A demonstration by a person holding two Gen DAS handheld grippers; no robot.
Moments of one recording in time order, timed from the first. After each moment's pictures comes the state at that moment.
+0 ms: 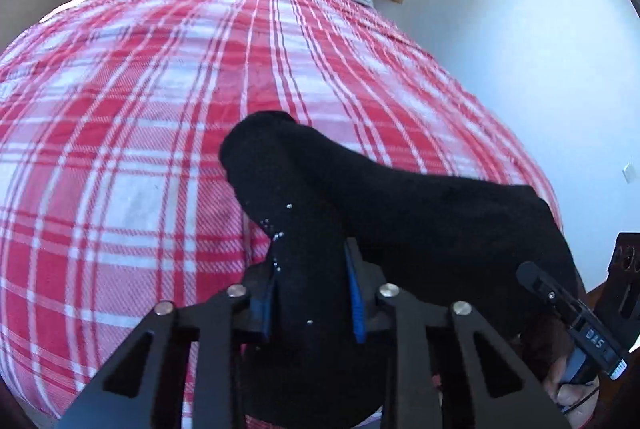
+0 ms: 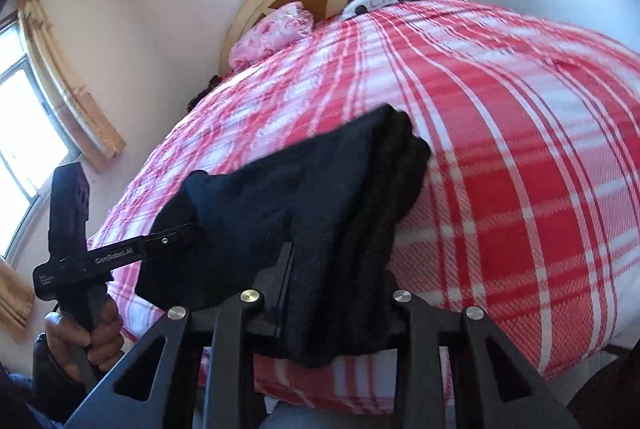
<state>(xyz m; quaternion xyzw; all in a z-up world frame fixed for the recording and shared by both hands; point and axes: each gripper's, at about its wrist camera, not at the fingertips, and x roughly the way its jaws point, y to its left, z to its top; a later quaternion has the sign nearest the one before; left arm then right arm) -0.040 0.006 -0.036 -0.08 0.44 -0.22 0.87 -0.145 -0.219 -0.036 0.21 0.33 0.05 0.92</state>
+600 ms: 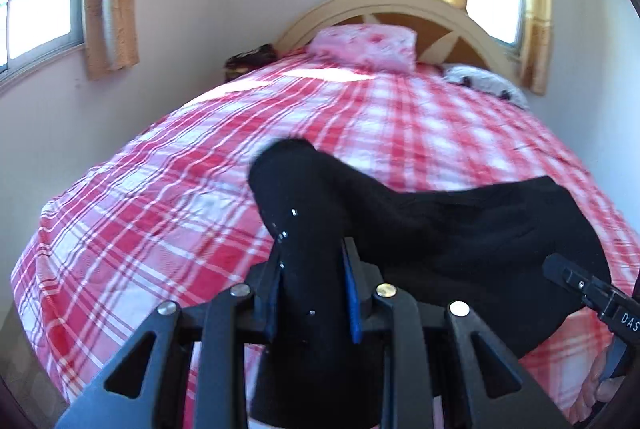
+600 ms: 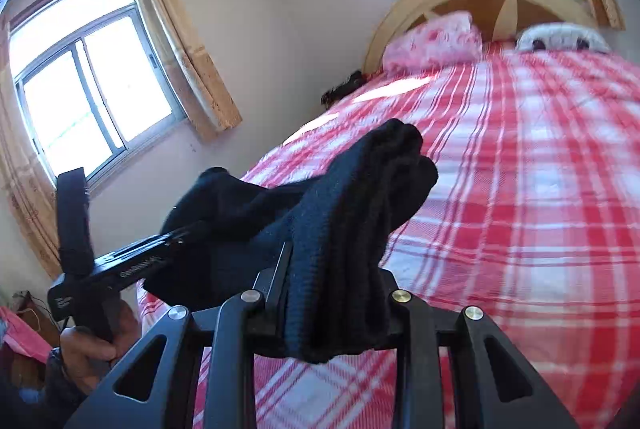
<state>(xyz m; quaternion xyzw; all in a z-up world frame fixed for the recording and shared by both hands) 0.069 0.205 0.007 -0.04 0.32 0.07 0.94 0.116 -0.039 0.016 0.16 0.28 0.29 0.90</state>
